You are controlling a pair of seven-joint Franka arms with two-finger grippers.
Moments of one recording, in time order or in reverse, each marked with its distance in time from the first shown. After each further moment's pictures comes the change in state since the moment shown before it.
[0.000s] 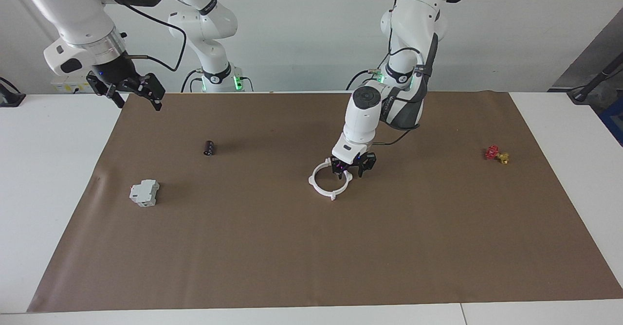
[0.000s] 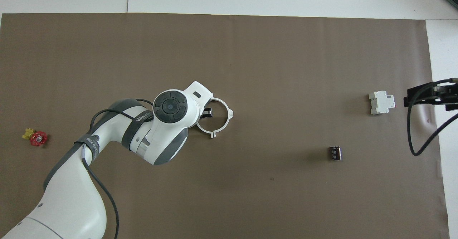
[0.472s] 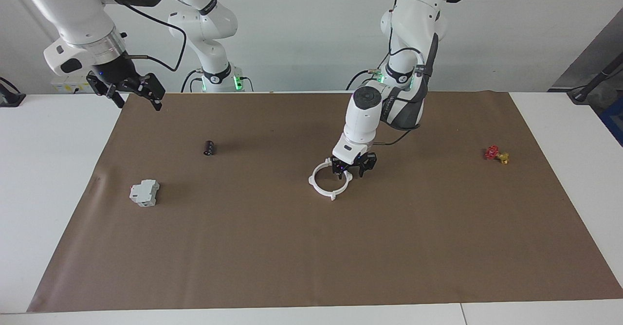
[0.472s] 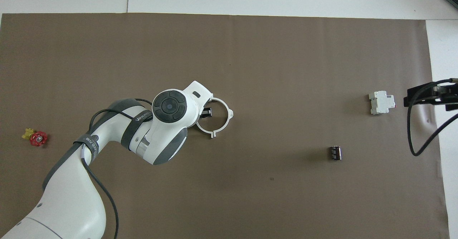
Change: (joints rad) left arm 0.001 -0.002 0.002 0.000 0.000 0.000 0.000; right arm 0.000 0.000 0.000 0.000 0.000 0.000 0.000
